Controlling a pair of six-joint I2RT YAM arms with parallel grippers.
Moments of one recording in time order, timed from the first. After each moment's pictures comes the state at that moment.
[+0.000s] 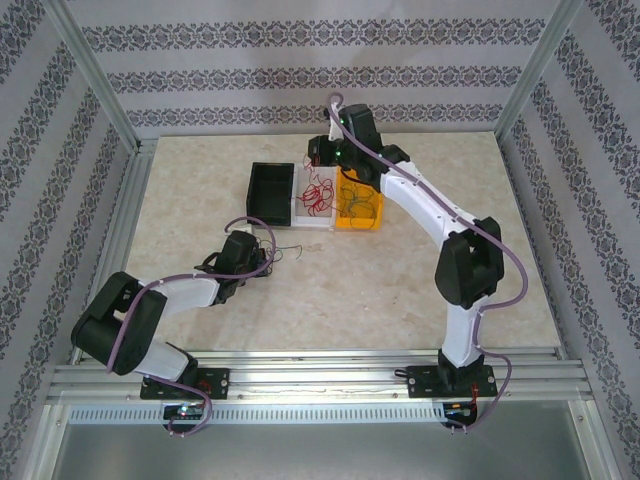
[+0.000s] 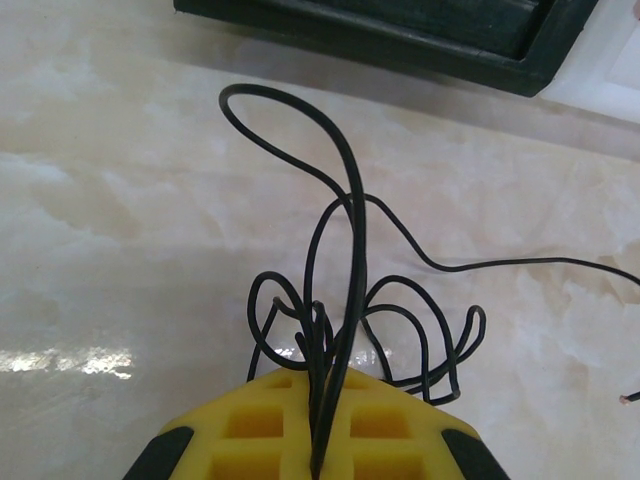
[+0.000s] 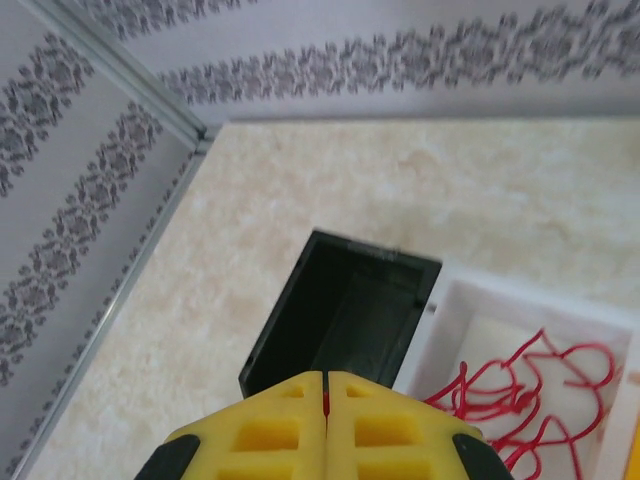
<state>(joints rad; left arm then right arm) -0.44 1.46 0.51 0.15 -0.11 -0.56 0.49 1.92 1.79 -0.36 -0.24 0.44</state>
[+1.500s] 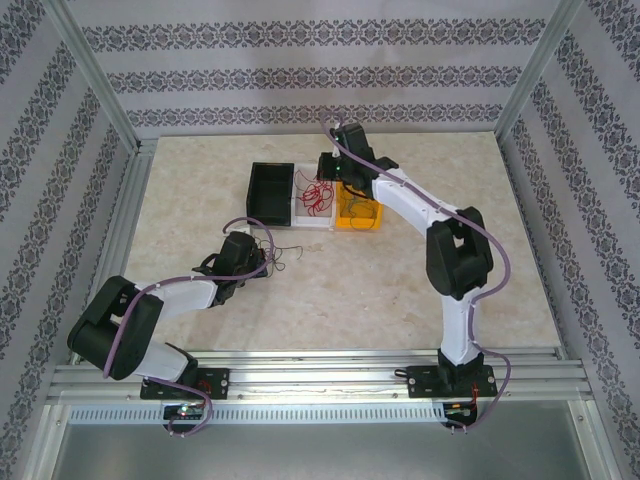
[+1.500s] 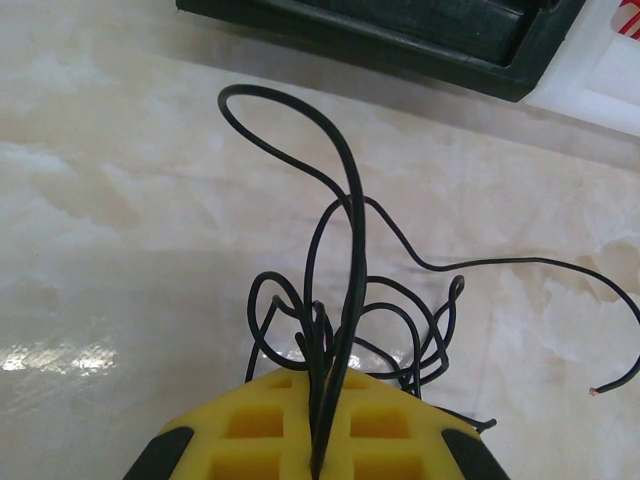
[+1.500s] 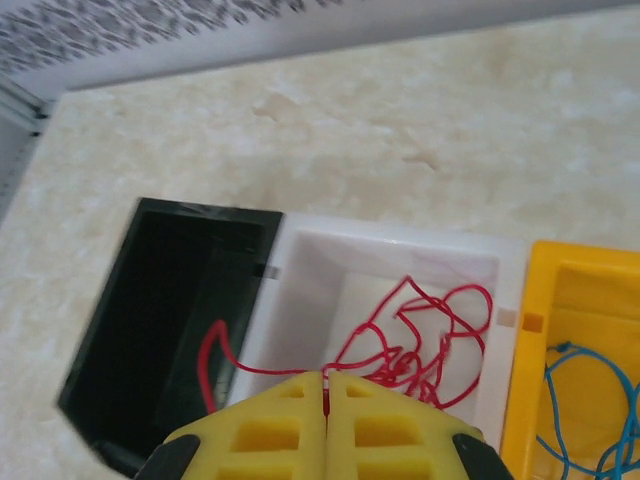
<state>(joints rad) -0.44 1.43 0.50 0.15 -0.10 -0.58 0.47 2.04 1.69 -0.32 -0.08 0.49</state>
